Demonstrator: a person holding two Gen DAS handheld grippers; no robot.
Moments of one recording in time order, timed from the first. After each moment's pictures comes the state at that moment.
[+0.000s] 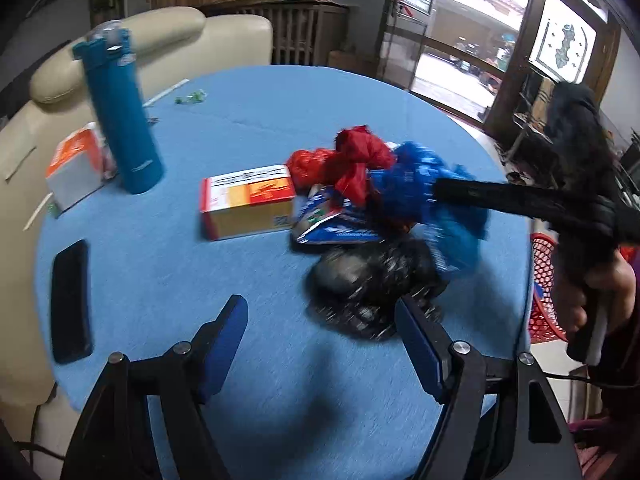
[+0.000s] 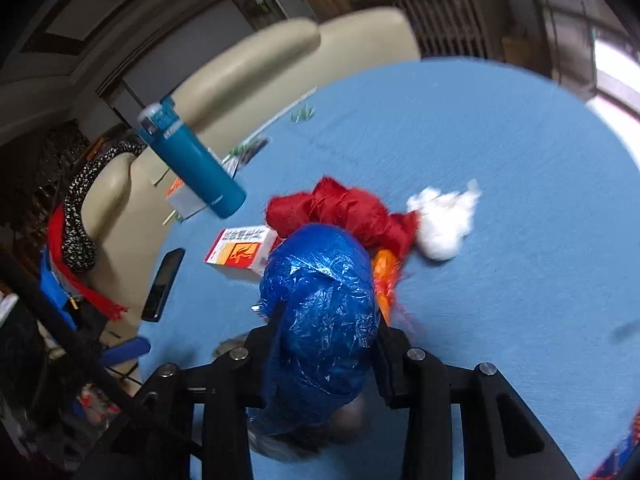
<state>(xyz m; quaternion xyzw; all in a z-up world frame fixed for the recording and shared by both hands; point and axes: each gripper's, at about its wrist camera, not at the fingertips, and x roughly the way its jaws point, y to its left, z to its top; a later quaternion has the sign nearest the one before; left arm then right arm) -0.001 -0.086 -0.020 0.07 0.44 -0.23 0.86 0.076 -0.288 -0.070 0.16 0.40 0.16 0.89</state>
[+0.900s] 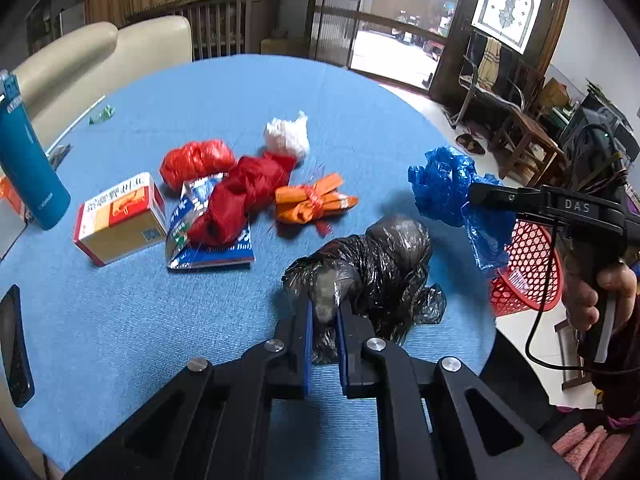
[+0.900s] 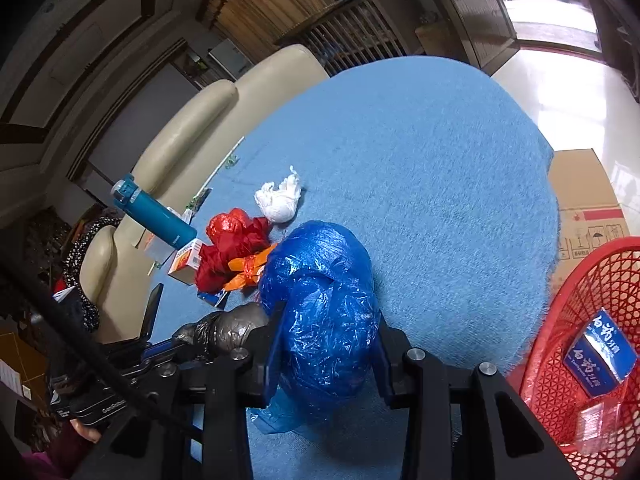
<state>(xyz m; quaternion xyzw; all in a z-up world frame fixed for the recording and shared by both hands) -0.025 -0.162 -0.036 0.12 0.44 -0.31 0.83 -0.019 -0.408 -0.099 0.29 0.38 0.08 0.88</state>
